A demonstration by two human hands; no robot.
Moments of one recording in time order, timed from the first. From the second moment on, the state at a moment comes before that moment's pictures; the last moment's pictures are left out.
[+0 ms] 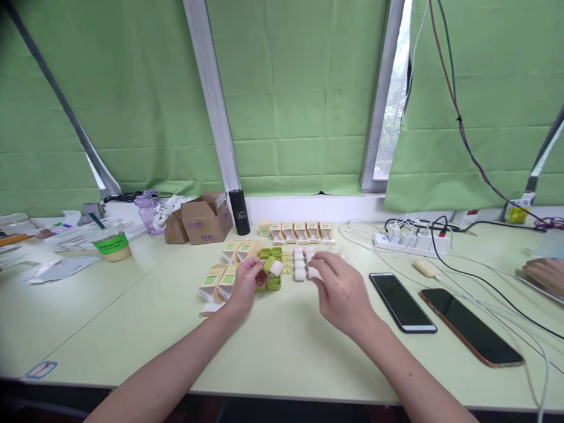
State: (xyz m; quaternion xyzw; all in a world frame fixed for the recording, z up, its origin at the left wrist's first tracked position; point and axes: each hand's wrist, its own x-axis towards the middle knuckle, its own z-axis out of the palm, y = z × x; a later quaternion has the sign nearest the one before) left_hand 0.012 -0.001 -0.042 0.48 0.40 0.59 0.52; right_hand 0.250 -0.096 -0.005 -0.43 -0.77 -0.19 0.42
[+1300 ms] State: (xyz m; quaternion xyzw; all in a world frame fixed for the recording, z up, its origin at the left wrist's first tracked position) left_hand 0.019 -0.013 -0.043 0.54 0.33 0.48 0.61; right_hand 0.198 -0.035 -0.048 -0.25 -0.44 0.58 0.63
